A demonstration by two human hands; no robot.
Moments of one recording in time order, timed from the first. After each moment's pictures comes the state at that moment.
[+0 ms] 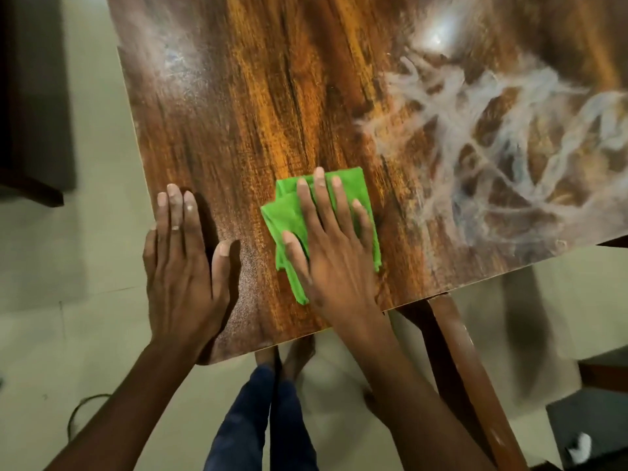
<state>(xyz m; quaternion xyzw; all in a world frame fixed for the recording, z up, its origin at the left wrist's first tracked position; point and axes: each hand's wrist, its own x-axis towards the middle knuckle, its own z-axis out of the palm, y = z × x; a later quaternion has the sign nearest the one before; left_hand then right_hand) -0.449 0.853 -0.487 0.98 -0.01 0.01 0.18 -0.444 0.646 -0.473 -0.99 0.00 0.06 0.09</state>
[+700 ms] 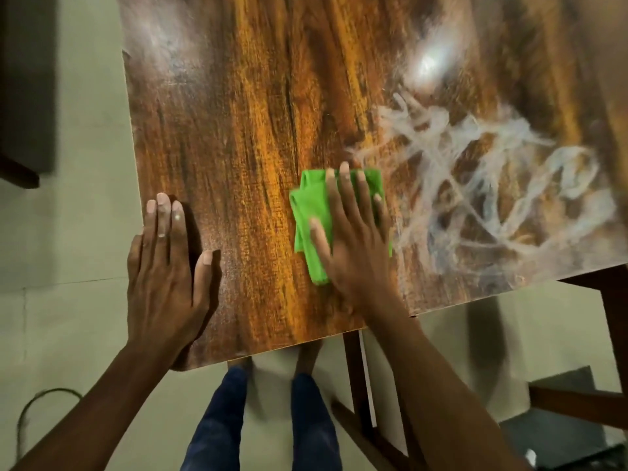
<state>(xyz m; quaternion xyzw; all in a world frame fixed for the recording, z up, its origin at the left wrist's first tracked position) -0.445 0.852 -0.486 0.98 0.00 0.00 0.19 -0.401 0.583 -0.473 -1.00 -0.03 0.03 0.08</state>
